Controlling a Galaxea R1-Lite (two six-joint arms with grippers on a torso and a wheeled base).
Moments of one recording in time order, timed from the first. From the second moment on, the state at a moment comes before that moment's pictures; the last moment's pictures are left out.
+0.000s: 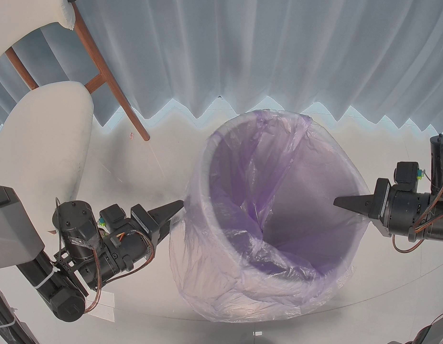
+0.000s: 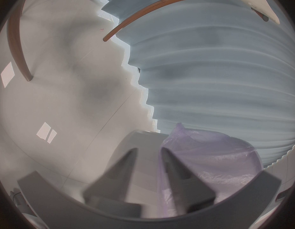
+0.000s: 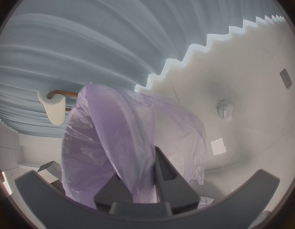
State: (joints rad) left arm -0.50 1.91 -0.31 -1.55 -0.19 -1.21; right arm 0.57 1.32 -0.73 -0.16 0.09 0.76
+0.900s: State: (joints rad) left arm -0.48 1.49 -0.05 -1.54 -0.07 -1.29; right arm 0.49 1.59 -0.71 -0.49 0.08 0.63
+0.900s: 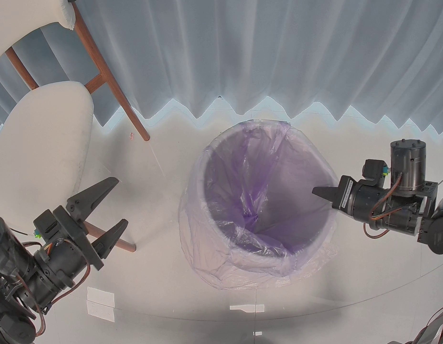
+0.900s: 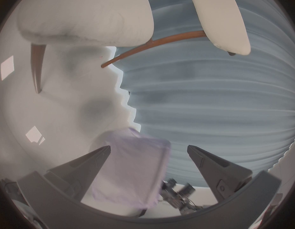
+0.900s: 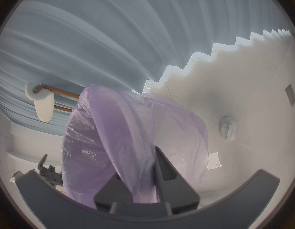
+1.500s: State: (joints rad) left arm -0.48 1.30 -0.02 -1.45 -0.04 -1.29; right arm 0.47 1.94 -0.78 -0.73 -0.02 0.58
